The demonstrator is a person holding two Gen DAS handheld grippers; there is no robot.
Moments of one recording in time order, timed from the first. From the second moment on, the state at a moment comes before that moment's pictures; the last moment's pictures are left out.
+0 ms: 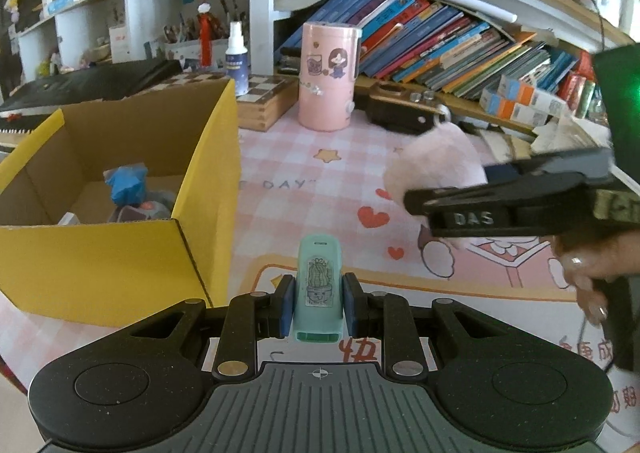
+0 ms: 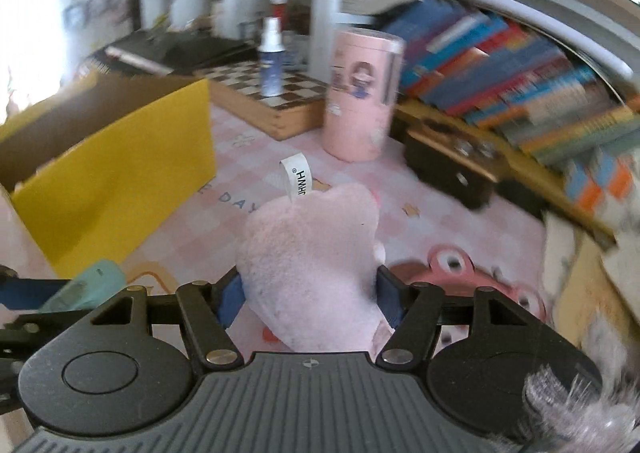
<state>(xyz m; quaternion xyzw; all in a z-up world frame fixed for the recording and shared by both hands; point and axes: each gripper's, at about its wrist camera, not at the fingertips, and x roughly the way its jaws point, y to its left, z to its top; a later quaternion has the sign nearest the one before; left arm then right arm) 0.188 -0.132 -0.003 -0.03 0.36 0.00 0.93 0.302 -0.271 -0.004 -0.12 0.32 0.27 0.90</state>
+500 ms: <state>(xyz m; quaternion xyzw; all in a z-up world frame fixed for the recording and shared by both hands) 0.161 -0.118 0.012 -0.02 0.32 -0.08 0.94 0.203 -0.292 0.025 -0.01 0.34 0.17 0.93</state>
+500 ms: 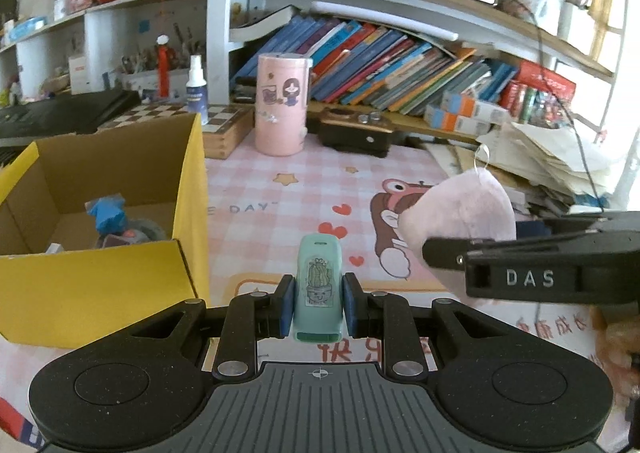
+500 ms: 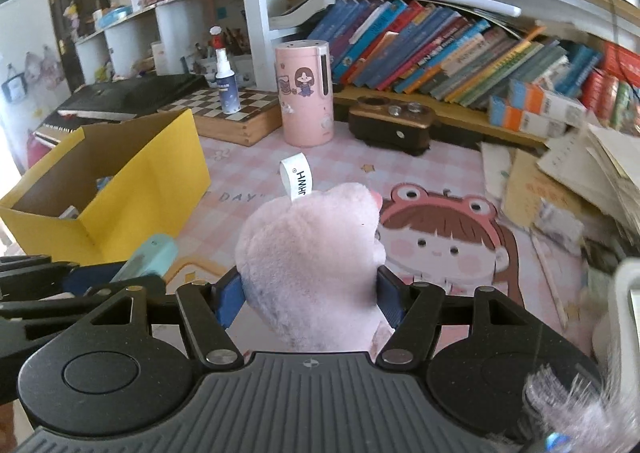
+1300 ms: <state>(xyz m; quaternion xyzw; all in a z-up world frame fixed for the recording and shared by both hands) 0.049 -0.014 0.003 -0.06 0.33 -0.09 0.94 0.066 -0.204 0.021 0.03 0.38 0.14 0.91</state>
